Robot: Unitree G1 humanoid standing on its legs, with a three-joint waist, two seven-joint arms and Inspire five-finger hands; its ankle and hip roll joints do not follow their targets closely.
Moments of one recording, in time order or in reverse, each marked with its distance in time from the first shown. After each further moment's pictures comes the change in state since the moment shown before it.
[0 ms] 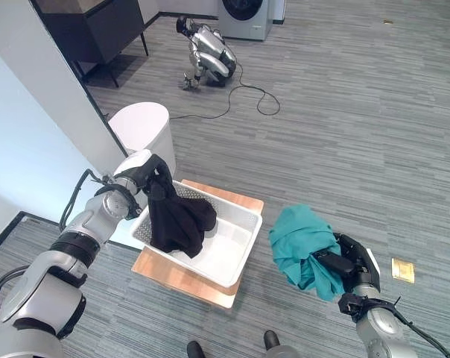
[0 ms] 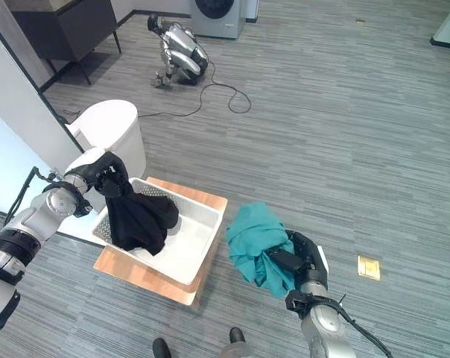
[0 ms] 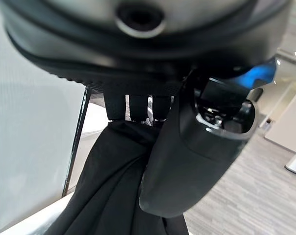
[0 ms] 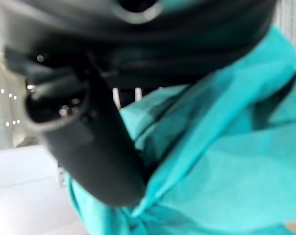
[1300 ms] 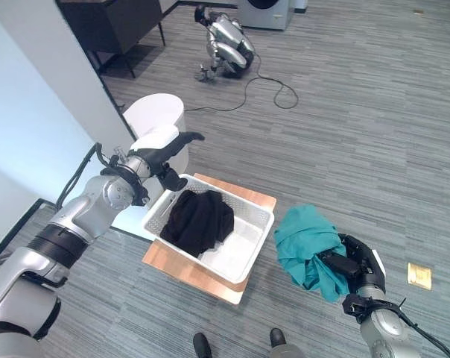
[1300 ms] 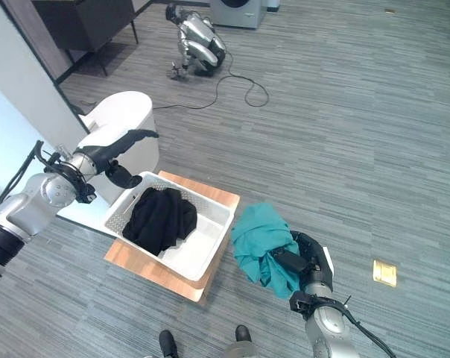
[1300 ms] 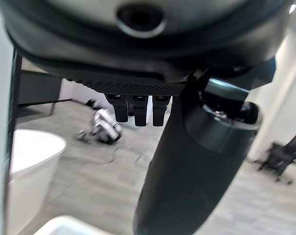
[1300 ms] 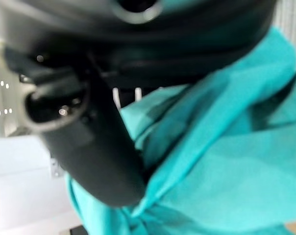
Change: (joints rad) left arm 0.008 0.224 0.018 -0.563 -0.070 -0.019 -0.048; right arm 0.004 0.000 -0.045 0.004 -0.039 0.004 0.003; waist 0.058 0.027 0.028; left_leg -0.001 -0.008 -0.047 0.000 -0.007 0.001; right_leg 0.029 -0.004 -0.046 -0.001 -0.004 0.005
